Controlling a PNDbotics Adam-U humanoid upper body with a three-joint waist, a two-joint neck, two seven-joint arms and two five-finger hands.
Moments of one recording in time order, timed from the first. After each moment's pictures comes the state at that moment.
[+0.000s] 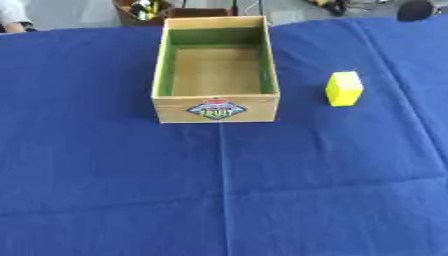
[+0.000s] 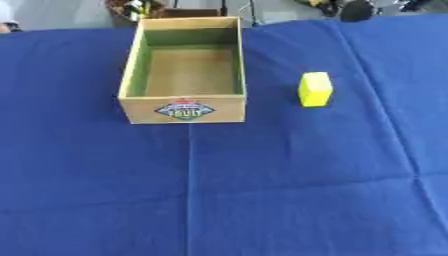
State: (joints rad) left arm -0.35 0.19 0.07 -1.98 0.04 -0.18 0.35; right arm -0.95 -0.97 0.21 -1.40 0.44 -0.37 0.54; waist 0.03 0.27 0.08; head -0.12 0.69
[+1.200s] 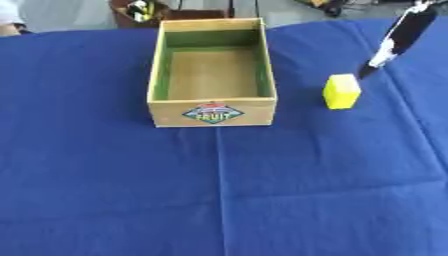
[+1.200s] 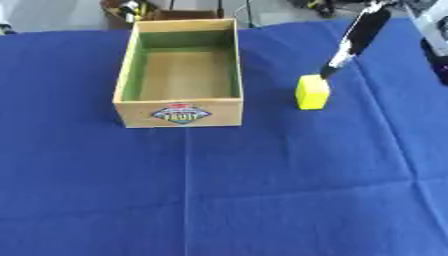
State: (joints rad) left arm -0.35 0.18 0.07 -1.98 0.04 -0.18 0.35; right arm -1.01 -0.85 0.28 -1.15 0.64 -0.45 0.70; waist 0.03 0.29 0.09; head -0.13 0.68
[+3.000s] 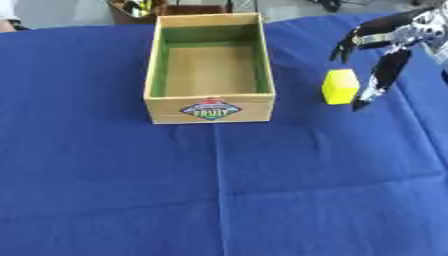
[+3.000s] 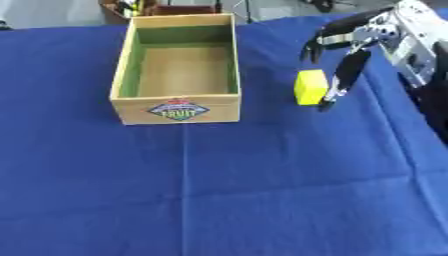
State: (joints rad) left arm -0.35 0.17 0.07 -1.98 0.04 -0.17 0.34; right arm -0.92 -0.79 0.30 -1.17 0.77 -0.29 0.84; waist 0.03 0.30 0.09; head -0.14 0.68
